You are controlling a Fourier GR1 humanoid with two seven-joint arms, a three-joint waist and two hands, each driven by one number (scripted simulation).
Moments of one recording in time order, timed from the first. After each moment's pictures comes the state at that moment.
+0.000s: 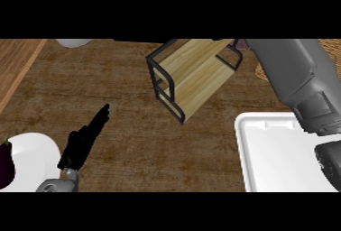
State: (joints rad) left arm -0.05 0.15 -0.05 -1.38 -0.12 -0.12 0.05; right arm -1.42 -0.25 -0.07 -0.34 0.80 0.08 -0.20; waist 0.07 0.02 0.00
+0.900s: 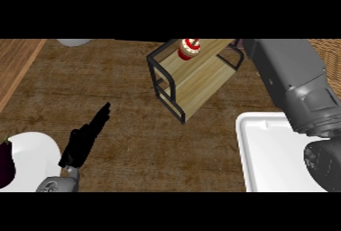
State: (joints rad) left arm -0.06 0.15 -0.05 -1.37 -0.12 -0.12 0.05; right arm -1.45 -0.20 -0.53 -0.21 0.33 0.20 -0.14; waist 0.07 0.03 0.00
